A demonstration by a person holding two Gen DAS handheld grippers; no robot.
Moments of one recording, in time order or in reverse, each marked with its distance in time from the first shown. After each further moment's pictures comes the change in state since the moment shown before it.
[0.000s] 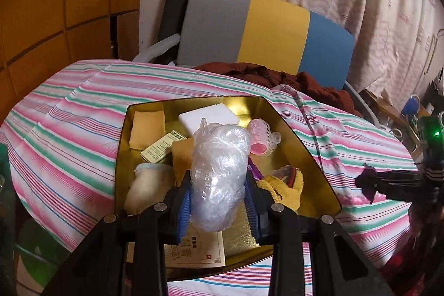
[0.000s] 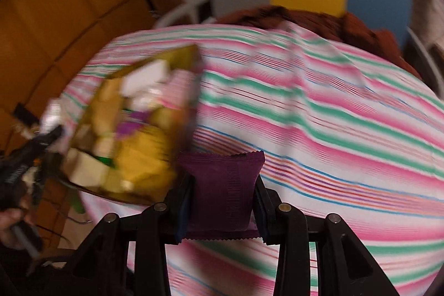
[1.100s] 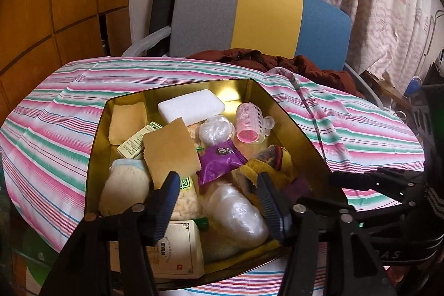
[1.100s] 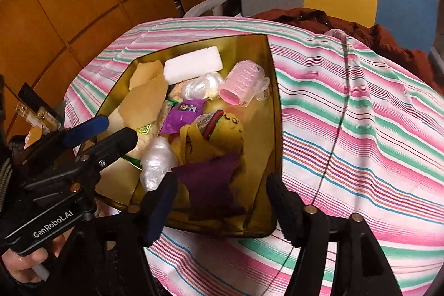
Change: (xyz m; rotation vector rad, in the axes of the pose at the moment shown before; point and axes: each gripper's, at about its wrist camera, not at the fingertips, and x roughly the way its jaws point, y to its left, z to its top) left arm 0.030 -0.028 -0.007 0.066 0.048 0.024; right arm 0.050 0.067 0.004 -0.054 0.012 0.004
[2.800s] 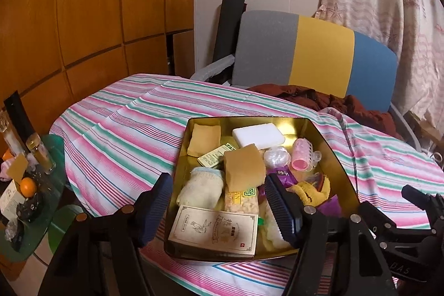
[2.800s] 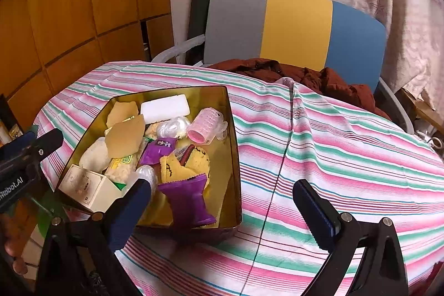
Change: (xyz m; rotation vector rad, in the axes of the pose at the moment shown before) left arm -0.069 0.026 -0.009 -0.149 -0.161 0.283; right arm -0.053 0.025 -0.021 -0.014 -0.258 -0.273
